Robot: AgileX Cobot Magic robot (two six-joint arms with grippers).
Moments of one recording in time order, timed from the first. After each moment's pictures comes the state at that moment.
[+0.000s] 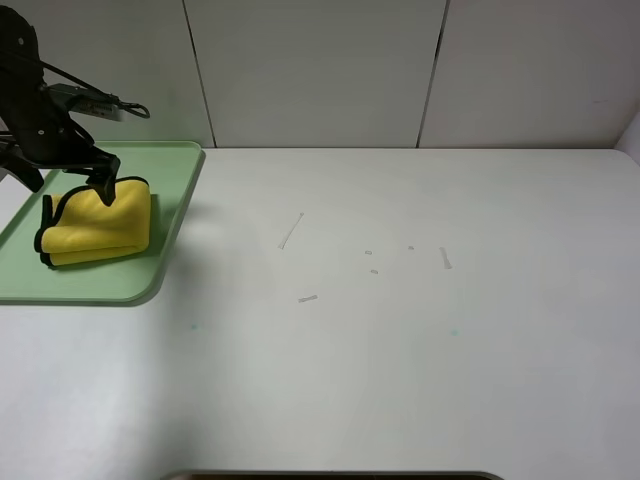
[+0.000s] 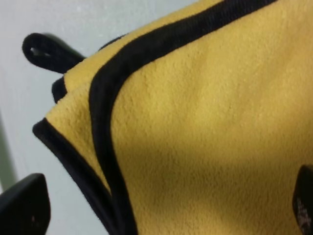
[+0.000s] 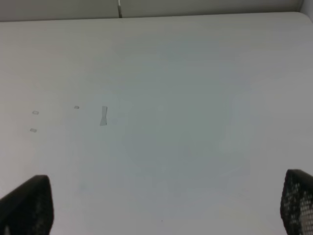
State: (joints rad) left arm 0.02 2.07 -1.49 0.24 0.79 0.05; right arm -0.06 -0.01 -0.49 0.11 1.03 -0.10
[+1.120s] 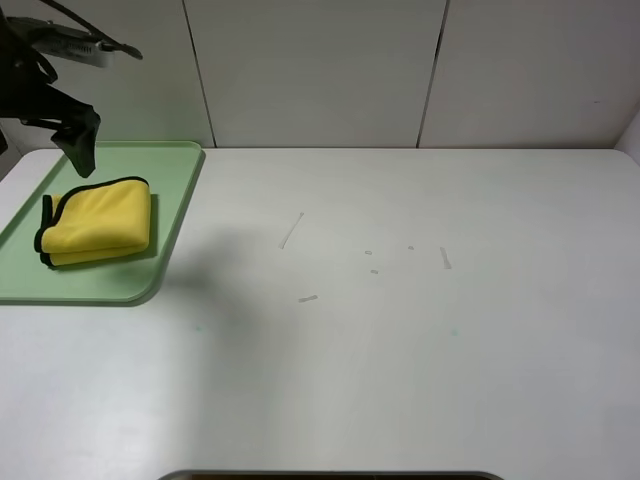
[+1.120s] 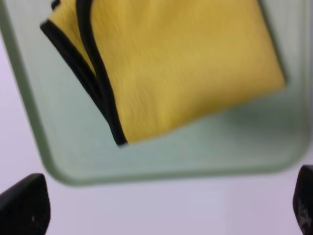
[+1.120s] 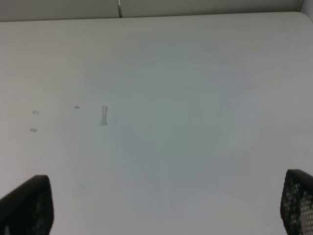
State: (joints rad) left arm -0.09 1.77 -1.47 0.22 1.12 0.06; right arm -0.06 -0.01 -0.49 0.11 1.03 -0.10
